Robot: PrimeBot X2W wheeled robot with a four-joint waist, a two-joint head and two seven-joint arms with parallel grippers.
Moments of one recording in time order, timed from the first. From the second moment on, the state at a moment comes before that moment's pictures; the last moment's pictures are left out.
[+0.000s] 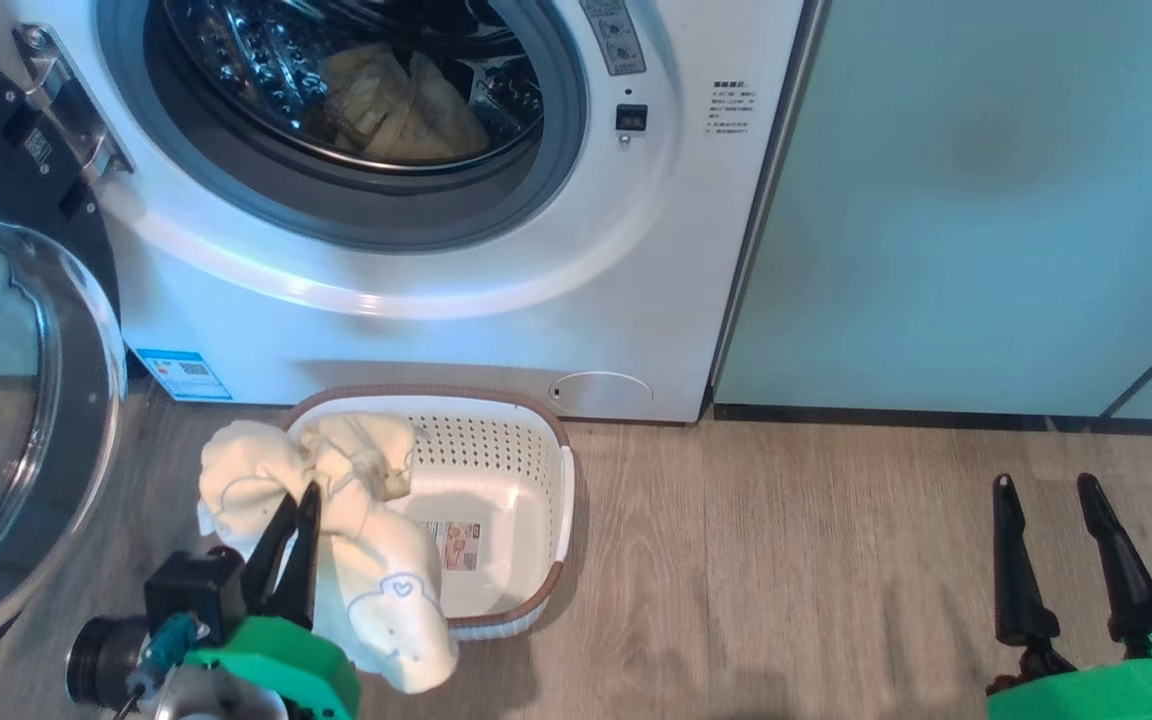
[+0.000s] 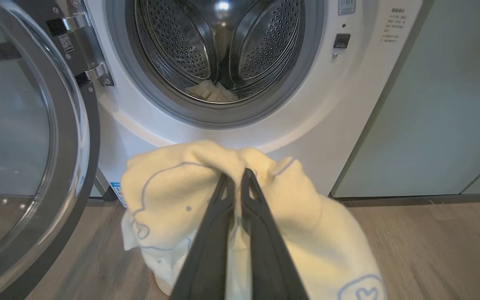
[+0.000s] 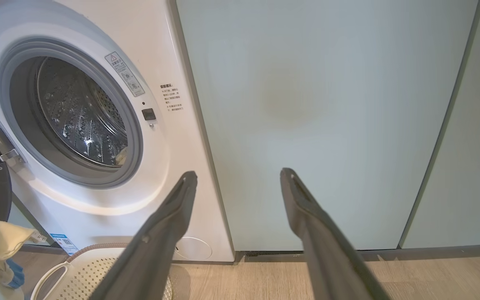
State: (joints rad) left arm 0.06 0.37 -0.29 -0.07 -0.42 0.31 -0.18; right arm 0.10 -0.04 0.03 -0.02 0.20 0.13 -0.26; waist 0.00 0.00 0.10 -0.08
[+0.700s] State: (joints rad) left arm 0.07 0.38 -0.29 -0.07 -0.44 0.31 -0.19; right arm 0.12 -0.04 0.04 -0.01 0.19 0.13 -0.26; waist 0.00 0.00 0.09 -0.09
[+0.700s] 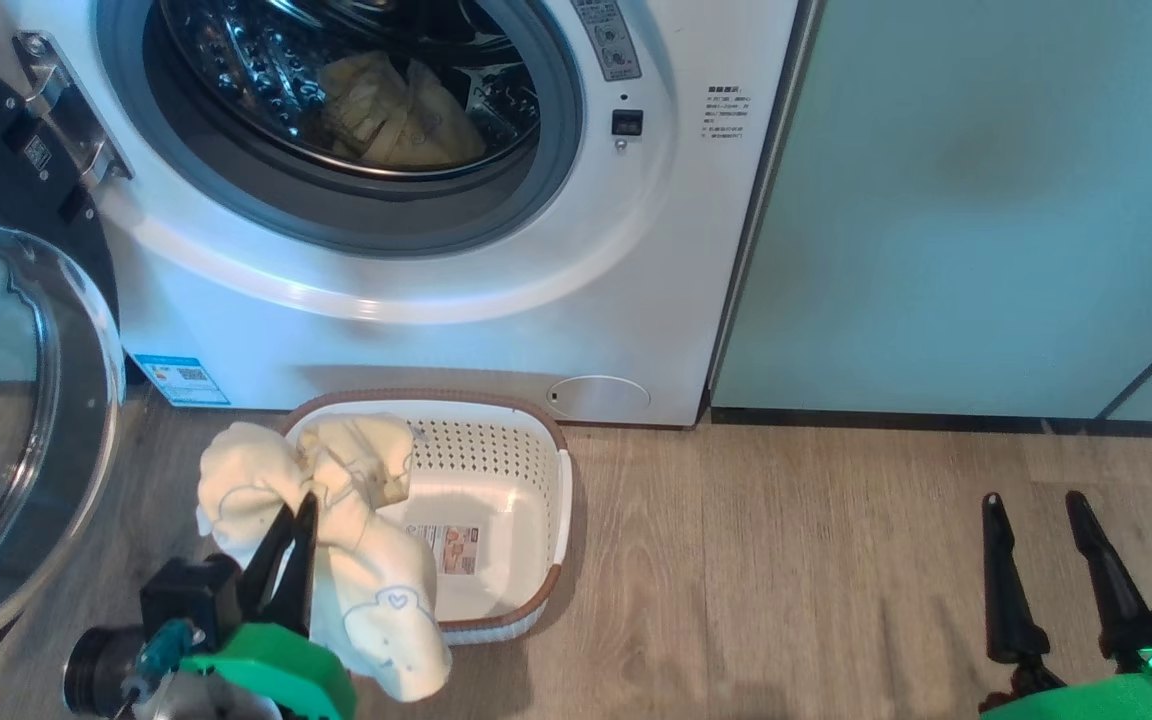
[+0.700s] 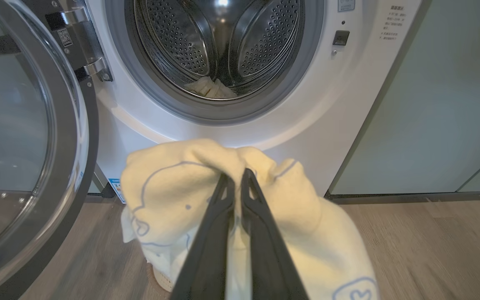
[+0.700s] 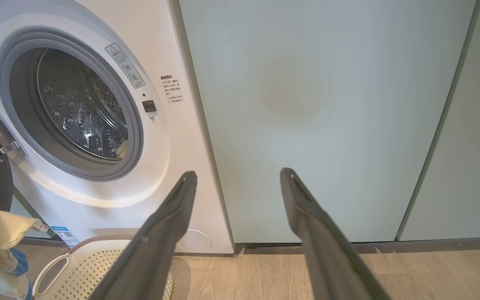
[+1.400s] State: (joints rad) left arm -0.23 0.37 -0.29 0.06 -0.47 0.22 -0.20; right arm 0.05 -0.04 0.06 -0.03 0.20 0.13 -0.26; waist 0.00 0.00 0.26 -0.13
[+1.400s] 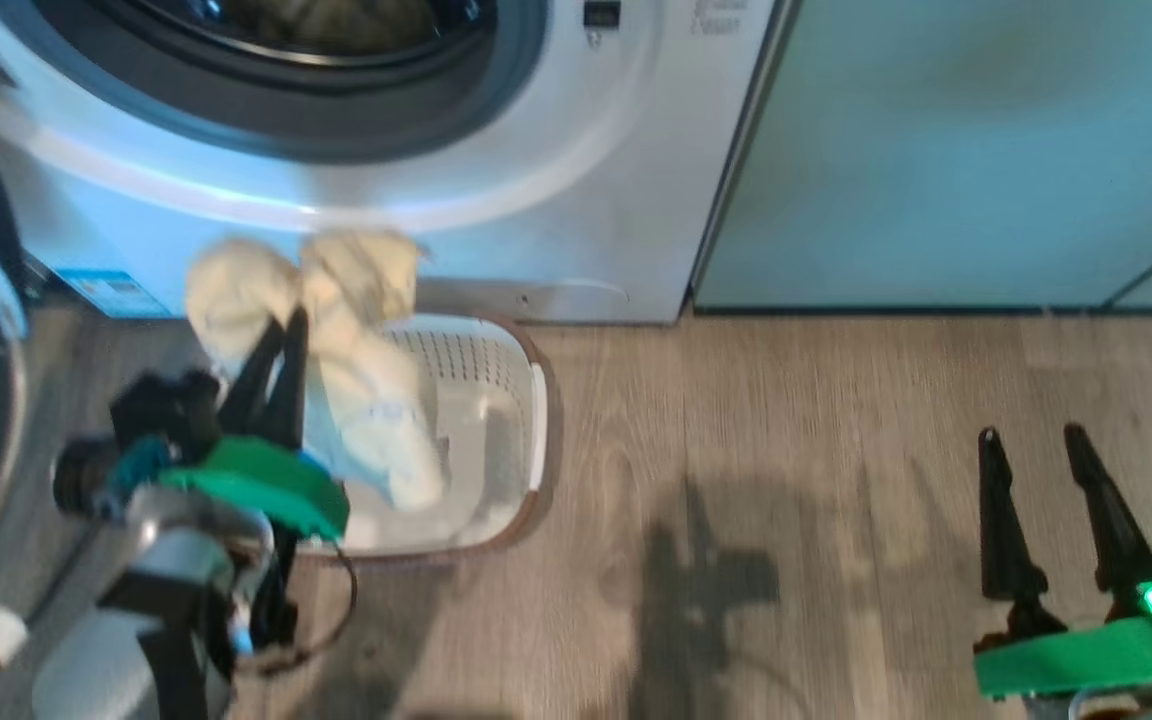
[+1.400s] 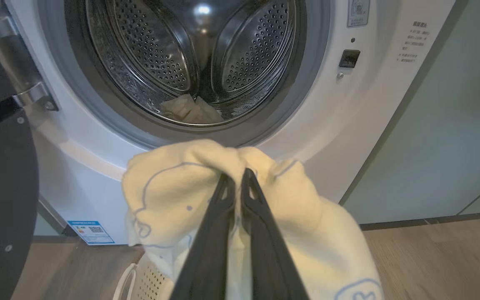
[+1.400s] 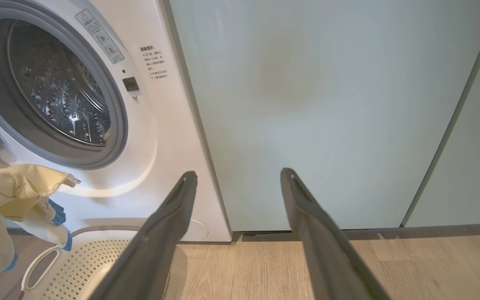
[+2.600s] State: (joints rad) left arm -1.18 0.69 -0.24 0.39 -0.54 0.03 0.44; right arm -0.21 -0.04 0.17 -0.04 0.44 0.13 -0.26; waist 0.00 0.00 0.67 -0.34
